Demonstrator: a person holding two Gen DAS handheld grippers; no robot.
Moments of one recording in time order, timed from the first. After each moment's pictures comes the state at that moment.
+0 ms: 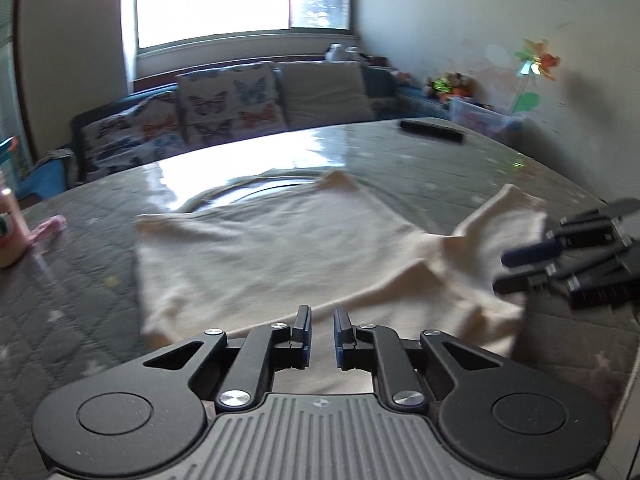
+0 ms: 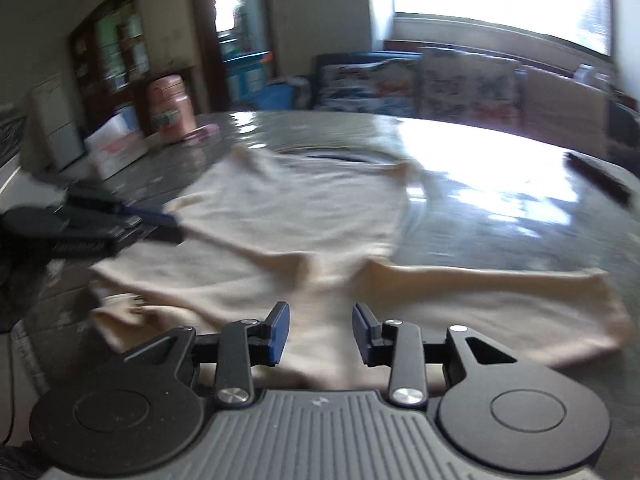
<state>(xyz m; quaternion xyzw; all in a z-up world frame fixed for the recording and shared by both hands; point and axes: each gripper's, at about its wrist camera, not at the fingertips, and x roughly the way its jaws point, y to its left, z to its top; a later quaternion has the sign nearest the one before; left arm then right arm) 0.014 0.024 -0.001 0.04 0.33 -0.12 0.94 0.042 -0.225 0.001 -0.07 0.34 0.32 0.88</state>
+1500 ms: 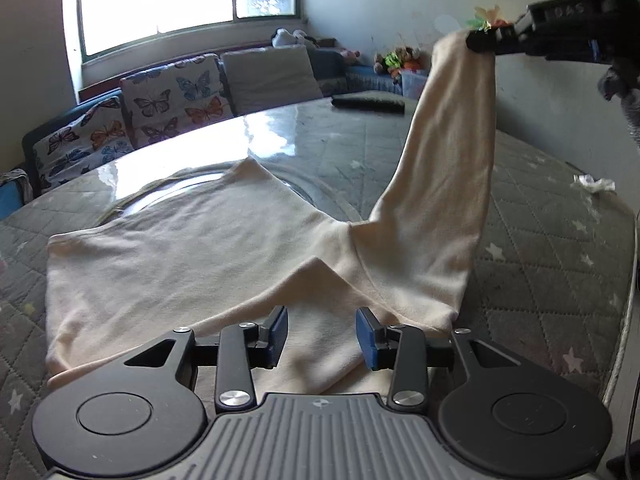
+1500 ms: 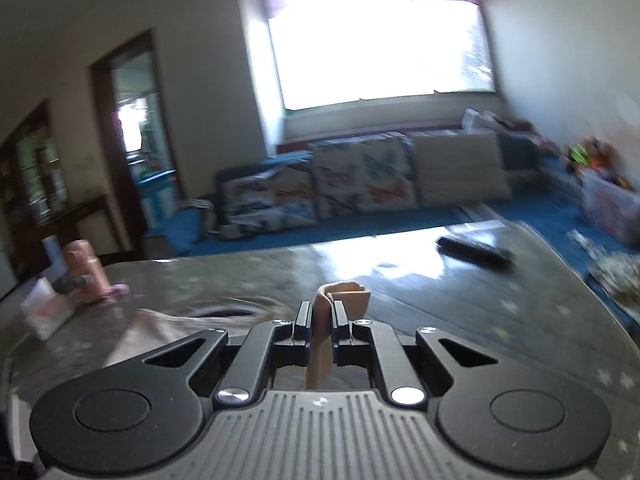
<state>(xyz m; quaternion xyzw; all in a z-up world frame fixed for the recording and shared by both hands) 0.024 -0.027 -0.015 0.06 0.33 -0.16 0.93 0.080 -0.309 0.094 0.04 0.22 0.21 0.95</state>
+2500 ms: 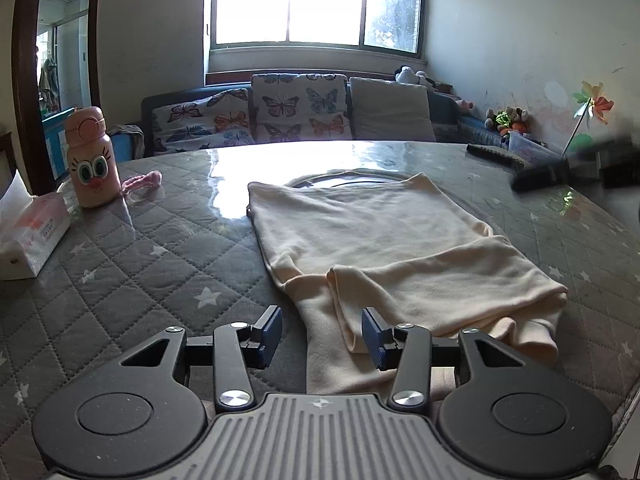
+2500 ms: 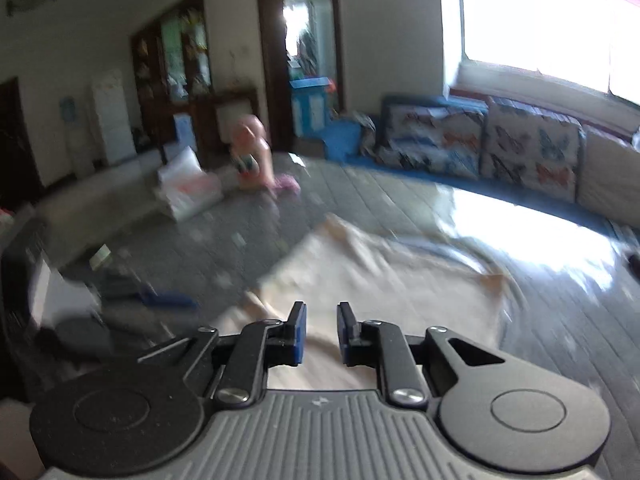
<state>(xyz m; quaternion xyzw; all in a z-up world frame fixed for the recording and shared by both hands) -0.049 0.102 -0.002 -0.01 0.30 -0.02 0.95 0.030 -0.138 0.069 -0.10 0.29 0.40 0.86</state>
